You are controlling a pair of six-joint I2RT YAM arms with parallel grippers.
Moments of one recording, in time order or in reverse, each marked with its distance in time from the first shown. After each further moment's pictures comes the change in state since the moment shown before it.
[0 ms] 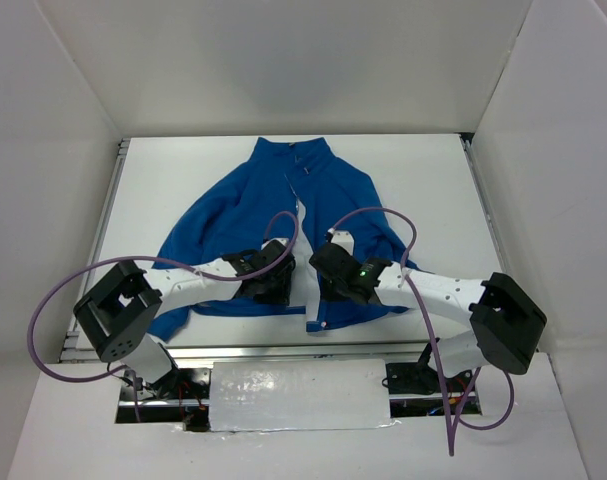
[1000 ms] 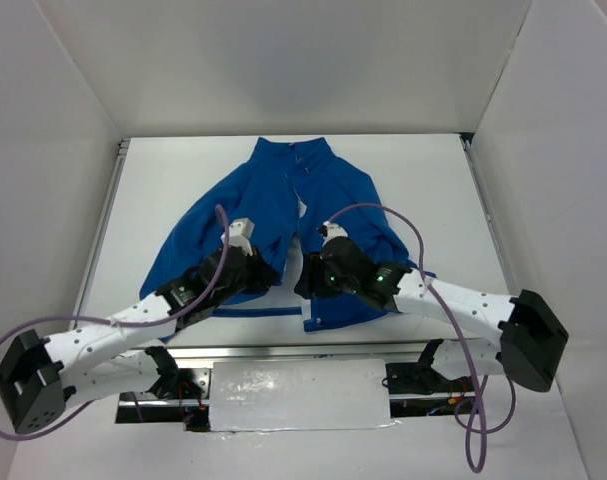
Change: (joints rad) left arm 0.003 -0.493 -0.187 0.203 -0.090 -0.051; right arm 0.000 -0.109 -0.029 0.146 -0.207 -0.048
